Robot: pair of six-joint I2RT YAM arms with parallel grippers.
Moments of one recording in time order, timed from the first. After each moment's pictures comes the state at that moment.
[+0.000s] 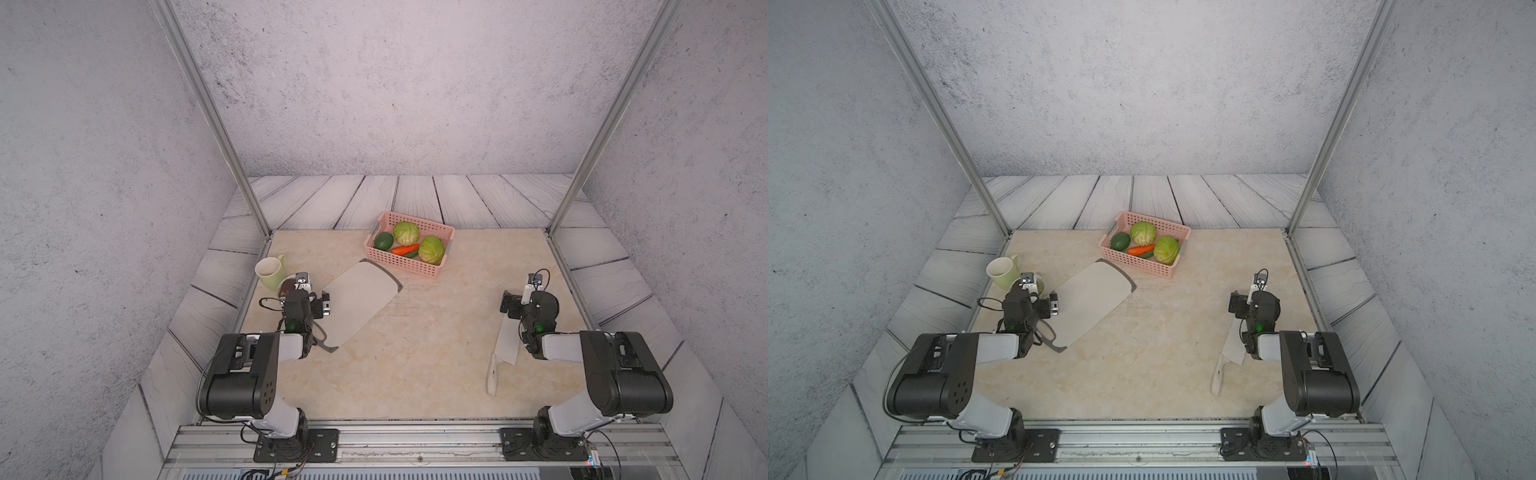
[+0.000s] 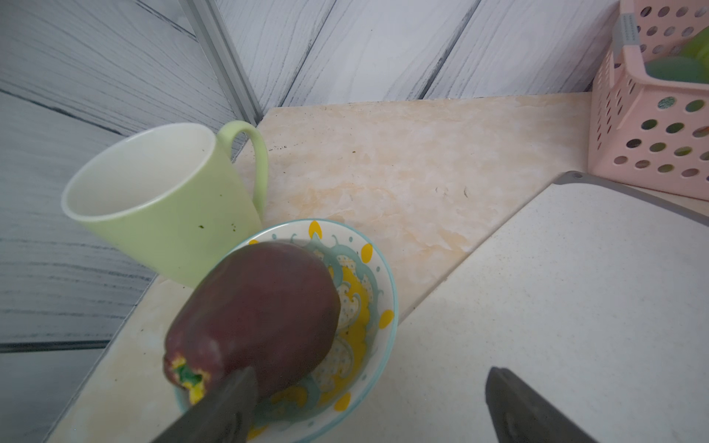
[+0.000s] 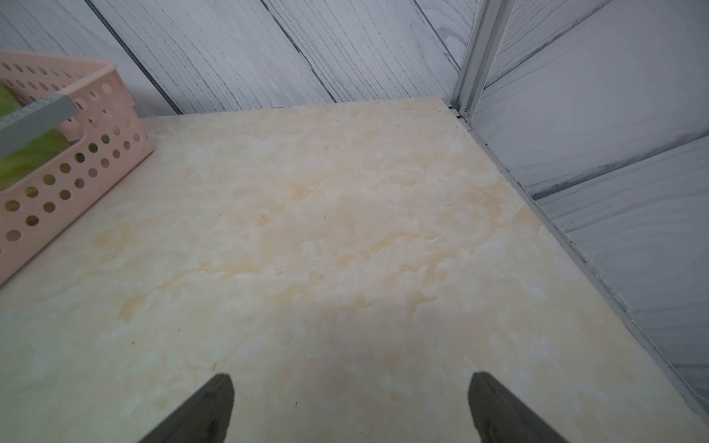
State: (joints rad) left arm -0.03 1.54 0.45 0.66 -0.16 0.03; right arm 0.00 1.54 0.43 0.67 0.13 0.04
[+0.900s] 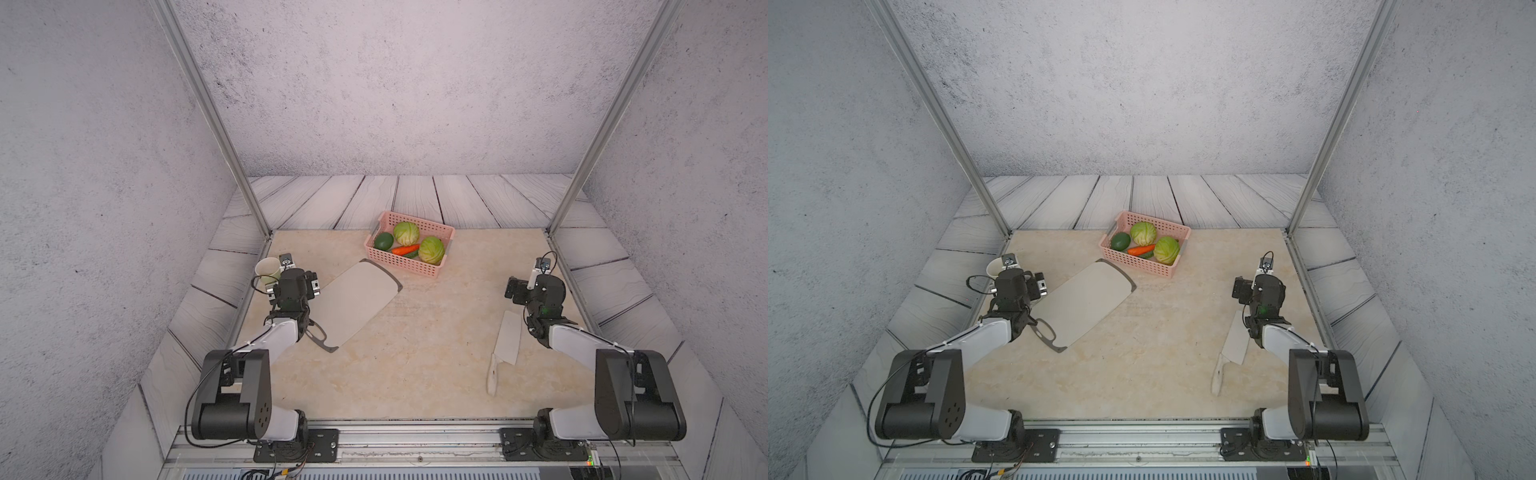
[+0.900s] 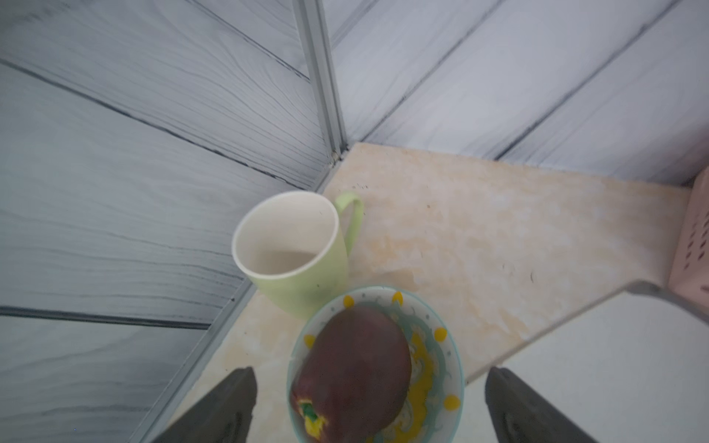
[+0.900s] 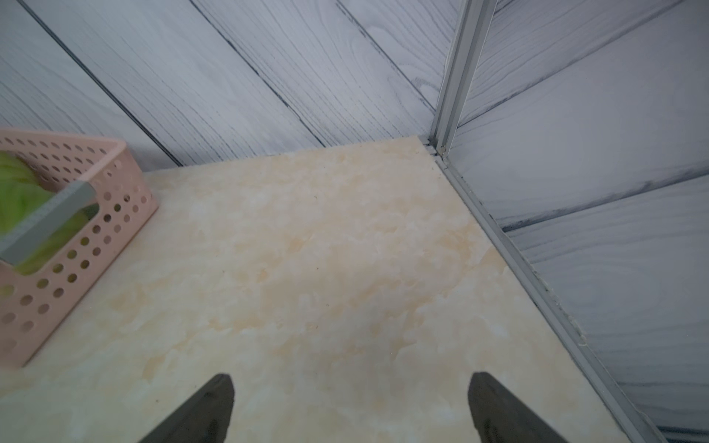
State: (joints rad) left arm -0.03 1.38 0.71 0.25 -0.41 -0.13; right arm 0.00 1.37 0.60 0.34 0.18 0.10
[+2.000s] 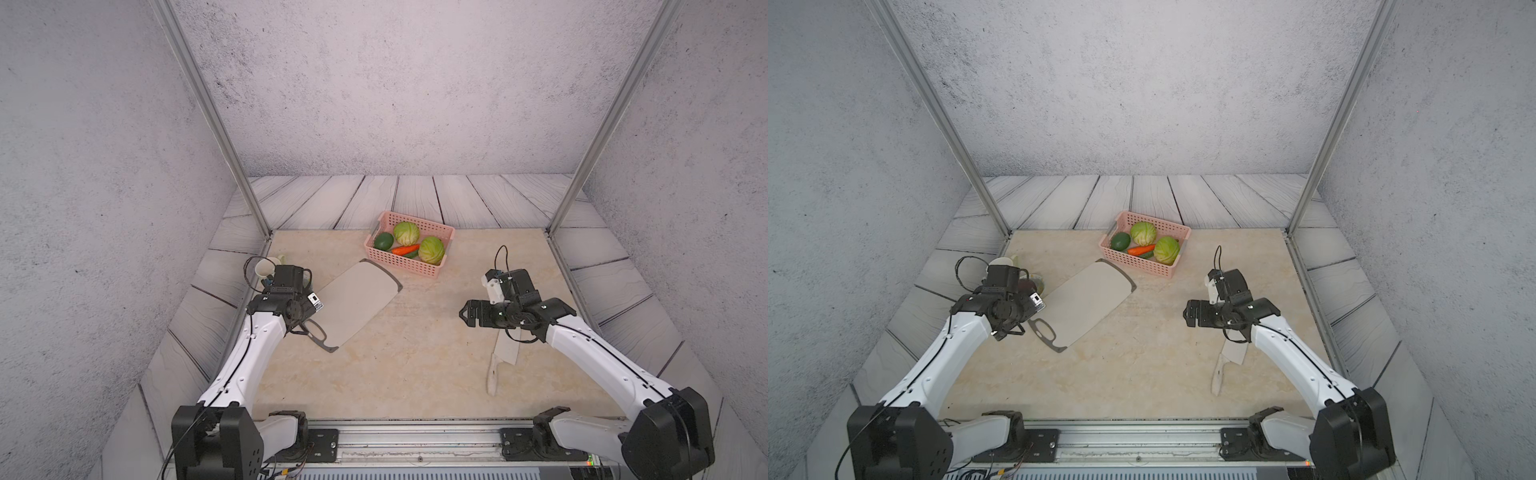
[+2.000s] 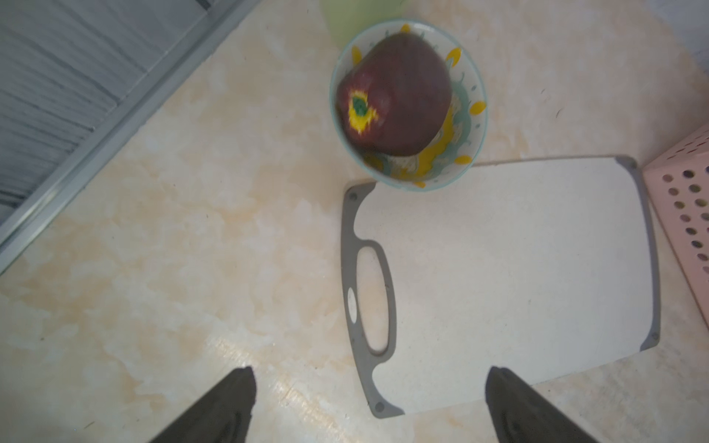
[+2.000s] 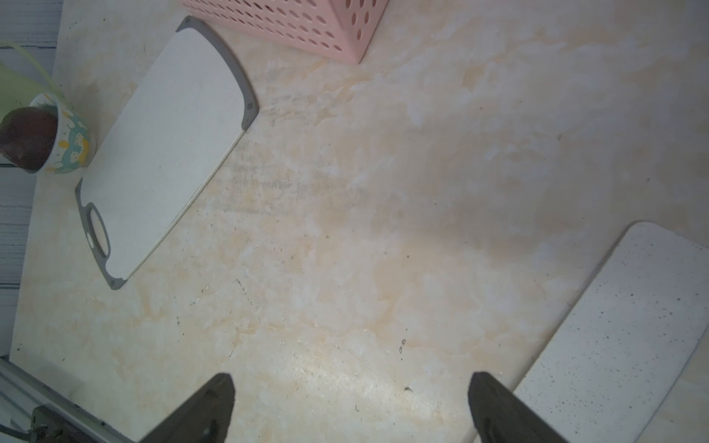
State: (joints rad) left arm -0.06 1.21 0.95 -0.84 -0.18 -0.72; right arm 0.38 1.20 0.90 -0.65 -0.22 0.38
